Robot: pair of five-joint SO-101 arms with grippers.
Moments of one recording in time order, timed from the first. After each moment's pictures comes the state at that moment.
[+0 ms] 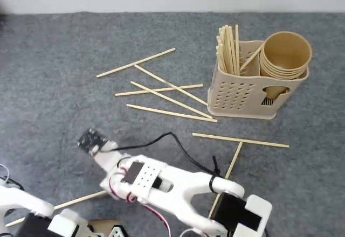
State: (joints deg) left arm -72.4 -14.9 37.8 83.6 3.9; right arm -65.1 2.3 36.7 33.5 -11.8
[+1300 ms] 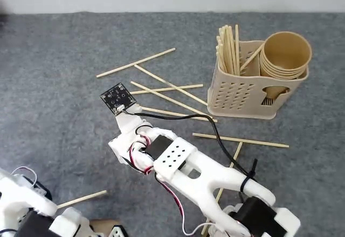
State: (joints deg) left arm -66.7 -15.0 53.8 73.3 0.6; right arm -53.1 -10.3 36.2 33.5 -12.5
